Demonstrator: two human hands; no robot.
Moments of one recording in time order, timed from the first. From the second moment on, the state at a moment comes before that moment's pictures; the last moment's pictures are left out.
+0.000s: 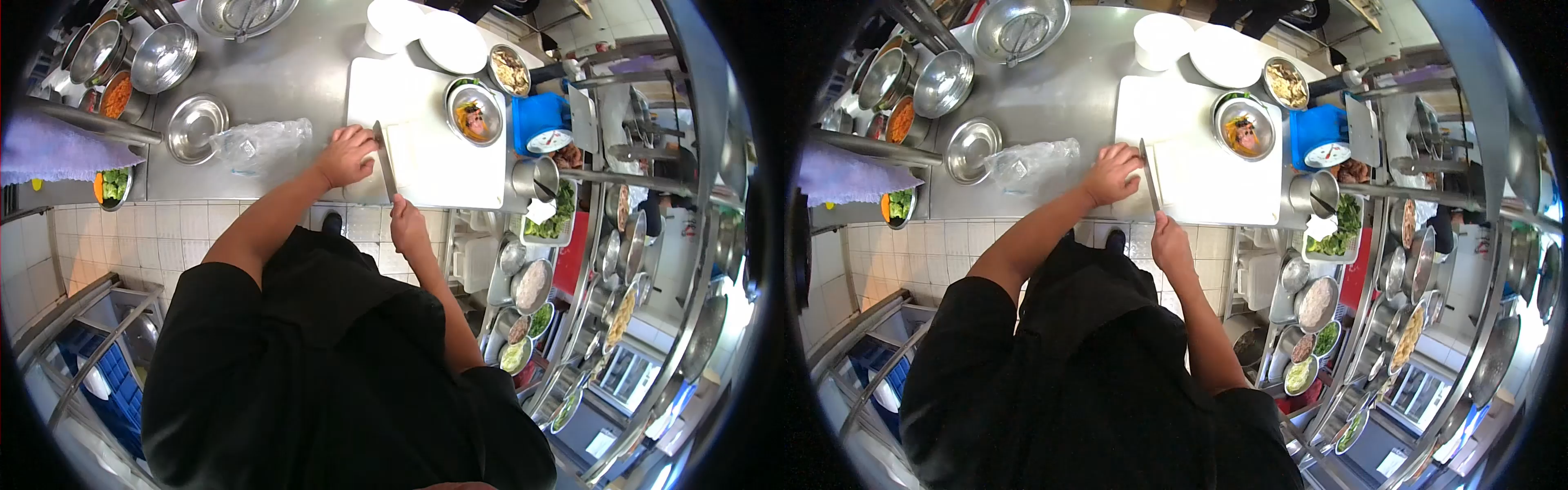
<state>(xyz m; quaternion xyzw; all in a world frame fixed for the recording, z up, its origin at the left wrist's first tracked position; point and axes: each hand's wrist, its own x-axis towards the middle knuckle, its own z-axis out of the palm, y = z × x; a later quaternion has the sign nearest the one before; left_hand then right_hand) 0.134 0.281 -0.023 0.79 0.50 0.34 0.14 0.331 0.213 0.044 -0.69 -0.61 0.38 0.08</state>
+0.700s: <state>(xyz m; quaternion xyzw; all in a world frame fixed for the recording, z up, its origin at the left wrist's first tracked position) 0.113 0.273 -0.042 0.77 0.47 0.40 0.16 0.321 0.203 0.015 -0.64 -0.71 0.28 0.09</state>
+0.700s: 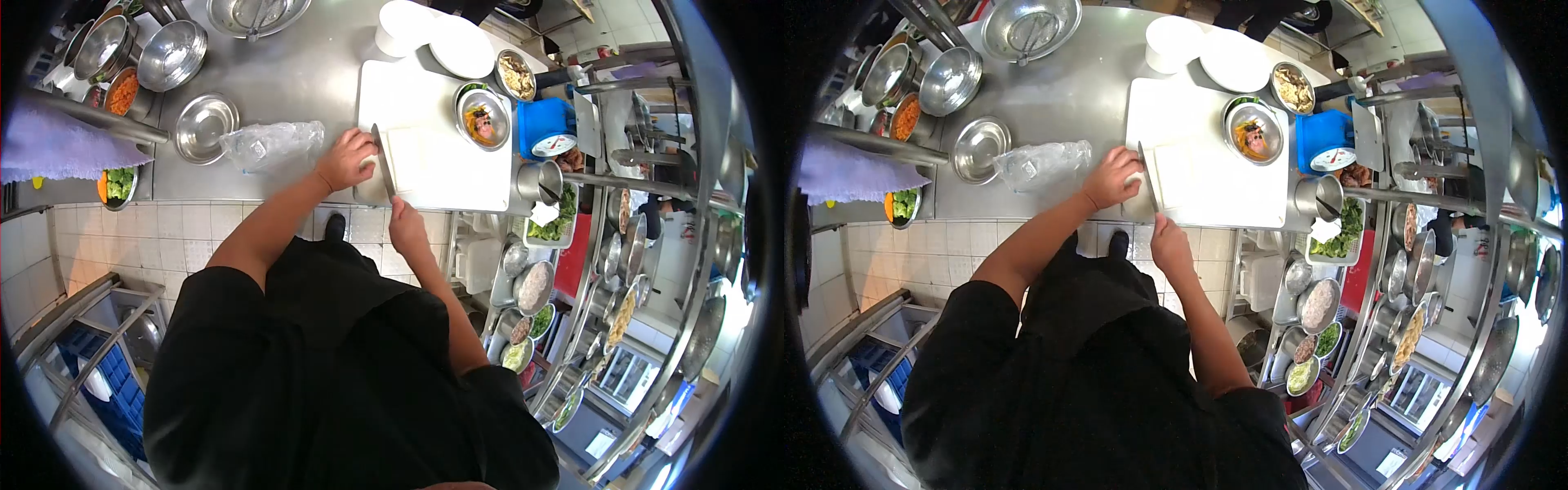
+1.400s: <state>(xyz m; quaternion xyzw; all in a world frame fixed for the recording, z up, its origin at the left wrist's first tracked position) 0.107 0.240 -0.021 0.69 0.51 0.42 0.31 0.300 0.194 0.066 -0.69 -0.58 0.43 0.05</state>
